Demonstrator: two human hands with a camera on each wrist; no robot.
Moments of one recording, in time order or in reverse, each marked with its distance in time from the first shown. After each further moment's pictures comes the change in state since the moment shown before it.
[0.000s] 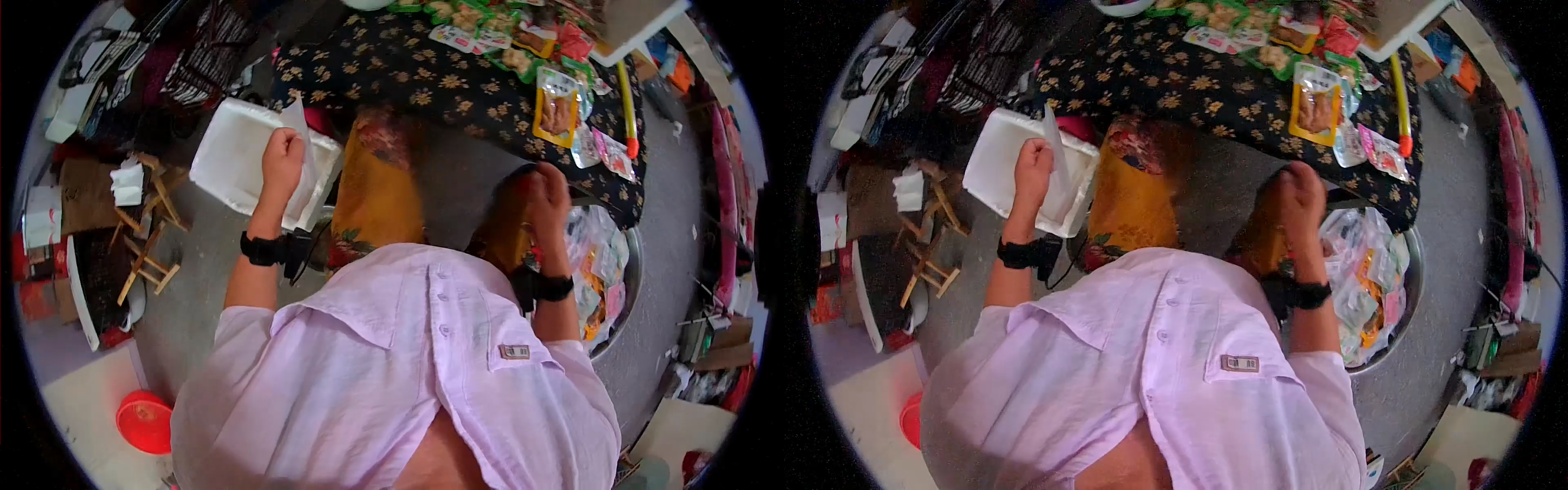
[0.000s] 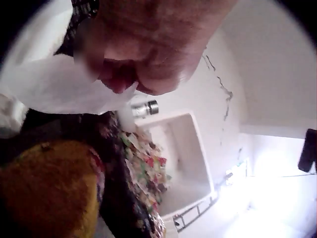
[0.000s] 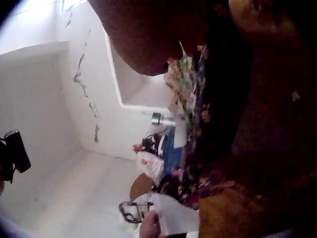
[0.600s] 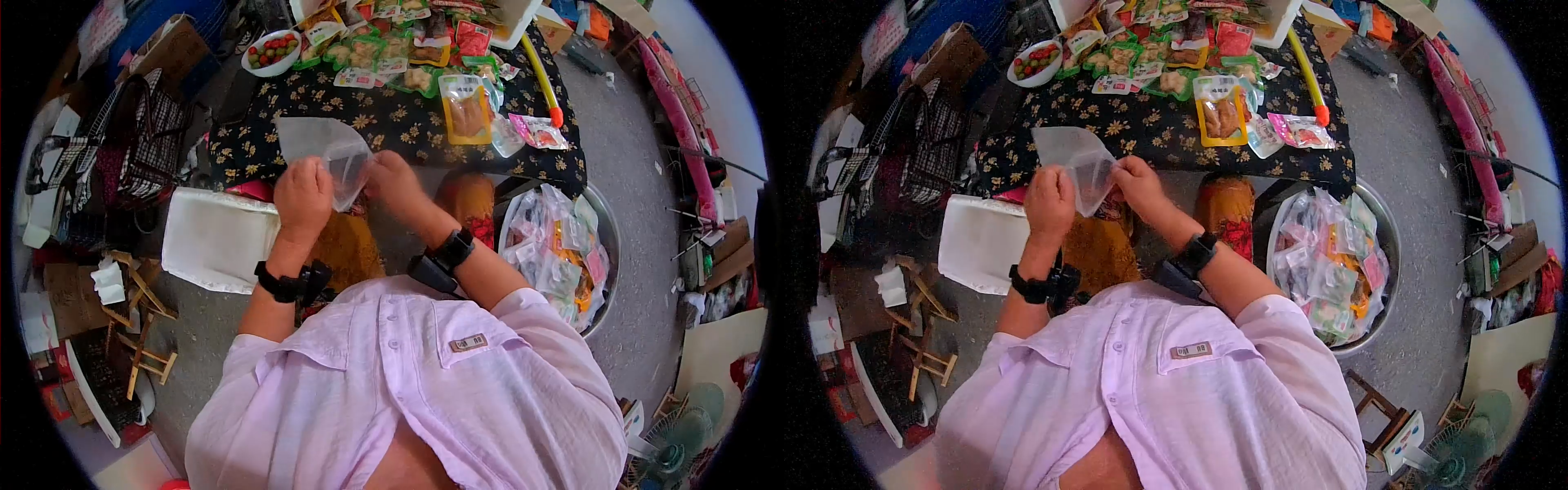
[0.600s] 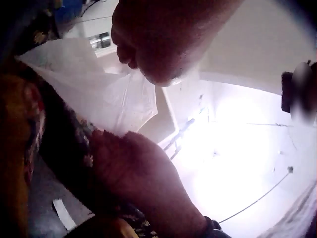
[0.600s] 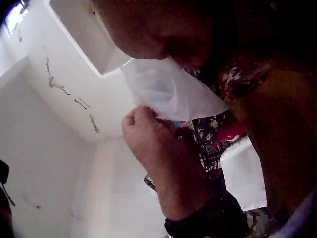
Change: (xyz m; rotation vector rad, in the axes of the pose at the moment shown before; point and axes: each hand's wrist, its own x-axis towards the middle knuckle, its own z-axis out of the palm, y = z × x) left_hand -0.007 0.099 0.110 0.526 0.048 0.787; right_hand 0.033 -0.044 0.109 0.633 -0.345 0.321
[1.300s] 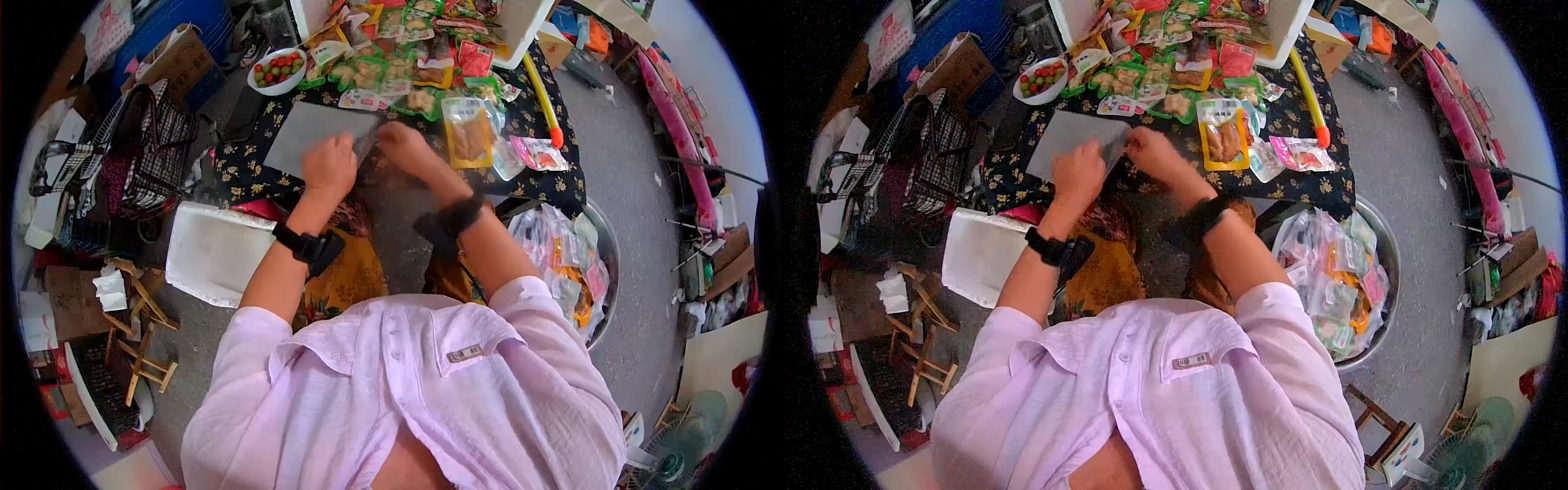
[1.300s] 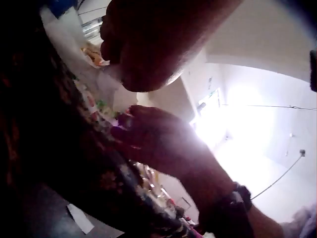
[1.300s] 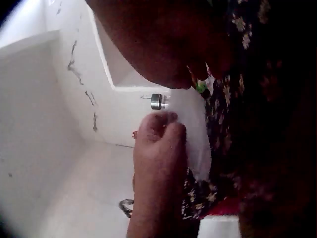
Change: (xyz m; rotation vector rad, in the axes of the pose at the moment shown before) left_hand 0.057 -0.009 0.053 0.240 -0.311 -0.010; right_hand 0.077 -0.042 -0.041 -0.876 -0.002 -0.416
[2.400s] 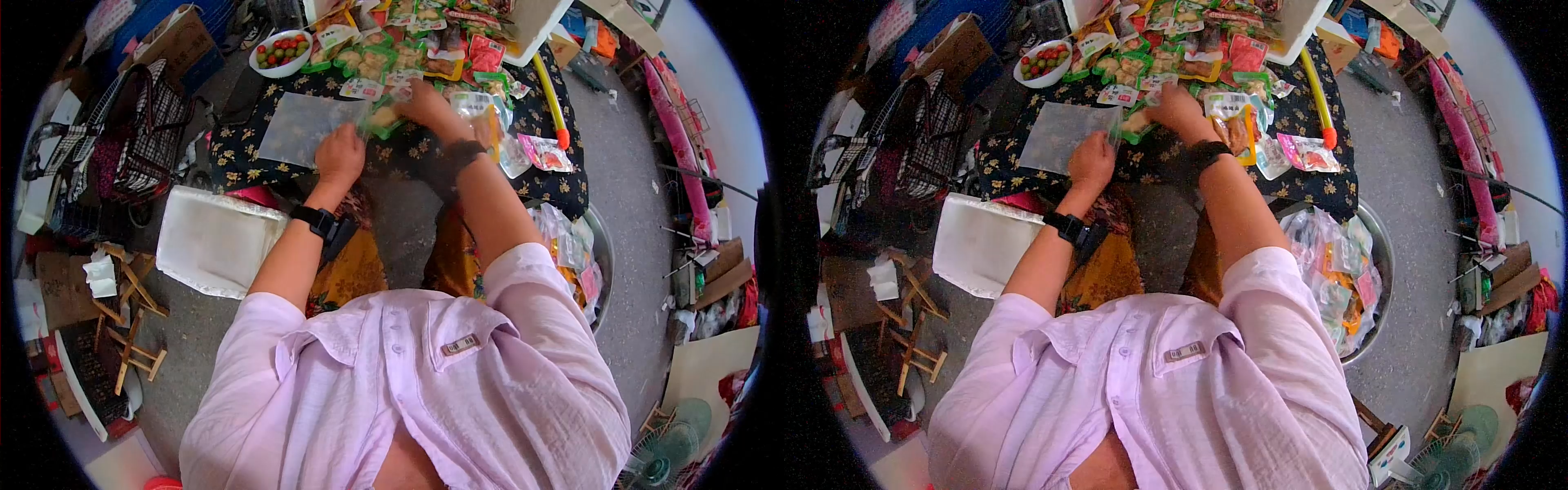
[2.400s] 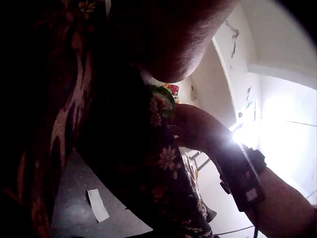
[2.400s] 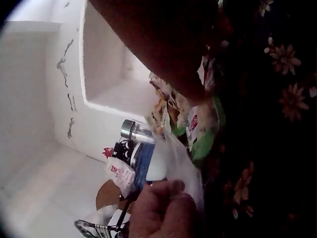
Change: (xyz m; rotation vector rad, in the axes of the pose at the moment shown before) left_hand -0.003 -0.008 0.064 -0.285 0.191 -0.189; right_hand 0.071 0.056 -0.021 -0.562 0.031 0.053
